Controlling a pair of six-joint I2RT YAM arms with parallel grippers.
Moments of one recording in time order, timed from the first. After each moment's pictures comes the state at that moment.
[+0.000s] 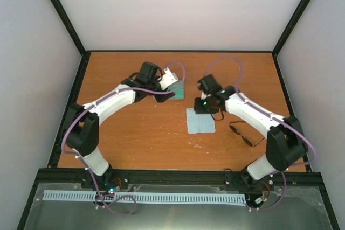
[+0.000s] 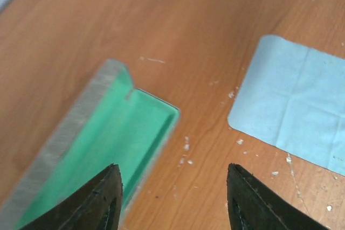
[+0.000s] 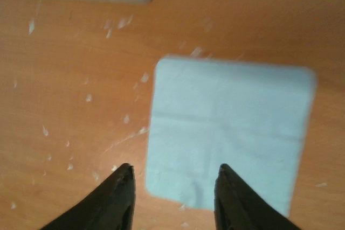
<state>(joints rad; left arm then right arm) -0.52 1.65 1.24 -0.37 0.31 0.45 0.61 1.55 1.11 -0.73 -0.08 0.47</state>
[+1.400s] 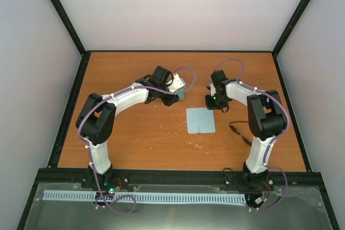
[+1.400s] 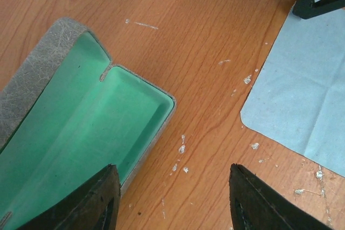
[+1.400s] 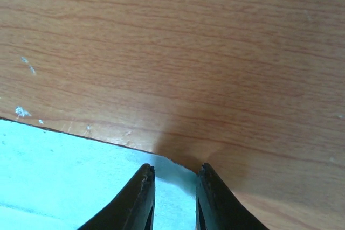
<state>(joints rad) -0.59 1.87 1.32 -0.39 0.20 0.38 0.29 1.90 1.21 -0.65 -0.17 0.14</state>
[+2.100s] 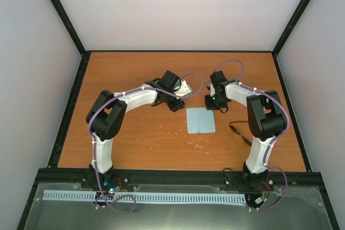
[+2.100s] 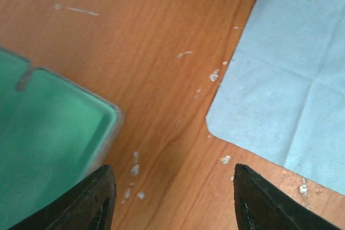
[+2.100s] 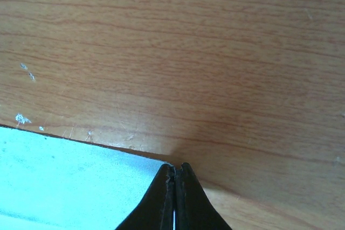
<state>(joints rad) -0.64 1.97 1.38 -0.41 0.21 0.38 0.31 1.89 1.19 -0.62 -0.15 0.17</state>
